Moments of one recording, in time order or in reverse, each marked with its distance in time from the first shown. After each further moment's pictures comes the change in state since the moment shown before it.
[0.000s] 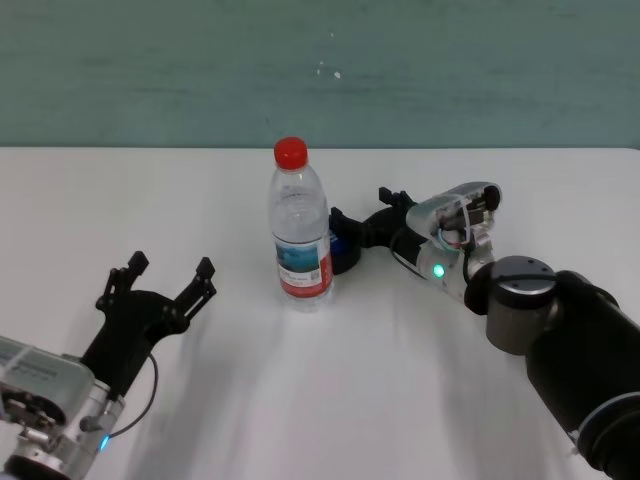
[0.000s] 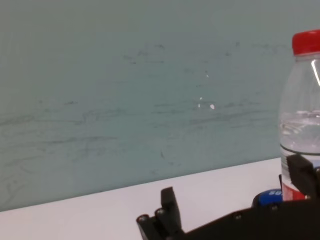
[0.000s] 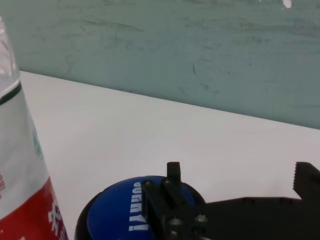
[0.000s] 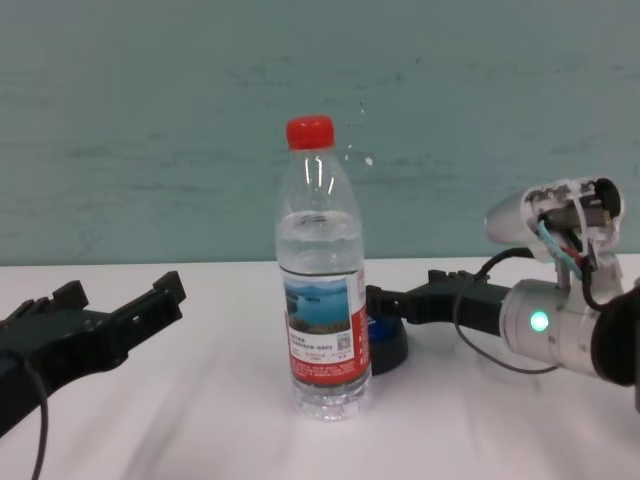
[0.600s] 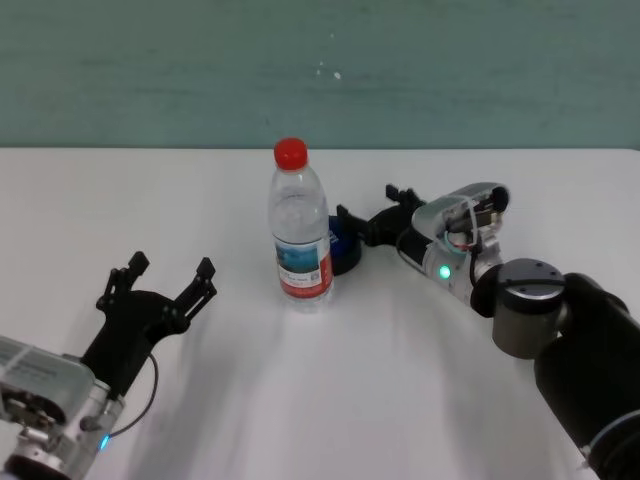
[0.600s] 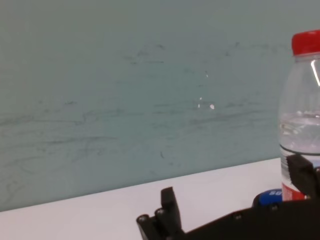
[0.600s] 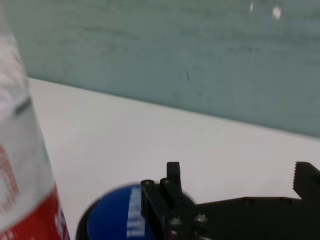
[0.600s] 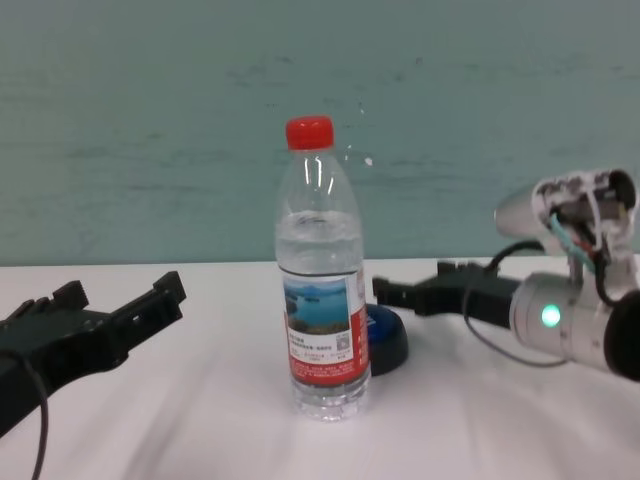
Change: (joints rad) left arm 0.000 0.000 0.000 0.000 0.000 0.000 0.000; right arm -0.042 0.015 0.001 -0.085 -0.004 0.022 -0.021
